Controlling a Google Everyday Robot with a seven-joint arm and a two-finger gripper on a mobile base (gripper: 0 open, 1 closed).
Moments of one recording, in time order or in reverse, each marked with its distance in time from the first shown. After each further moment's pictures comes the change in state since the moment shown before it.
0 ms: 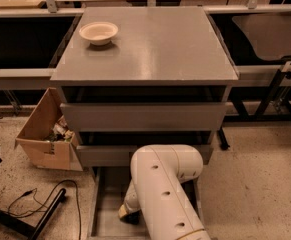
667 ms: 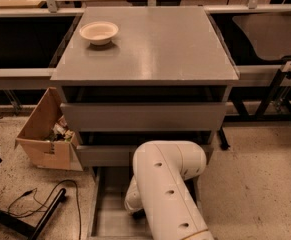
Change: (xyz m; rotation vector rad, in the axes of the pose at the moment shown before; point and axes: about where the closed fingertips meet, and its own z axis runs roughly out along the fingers) arm -0.002 0.002 -0.023 0.000 0.000 0.000
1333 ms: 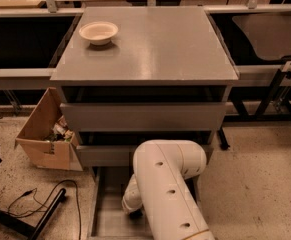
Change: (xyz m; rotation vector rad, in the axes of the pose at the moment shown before) arm -0.004 0.013 -0.007 -0.037 -0.008 -0.058
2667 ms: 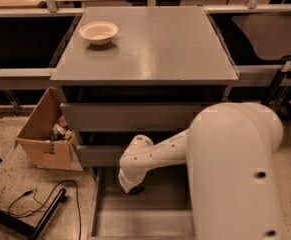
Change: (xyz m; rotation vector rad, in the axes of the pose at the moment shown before) arm -0.015 0.034 -0.276 0.015 -0.025 -0.171
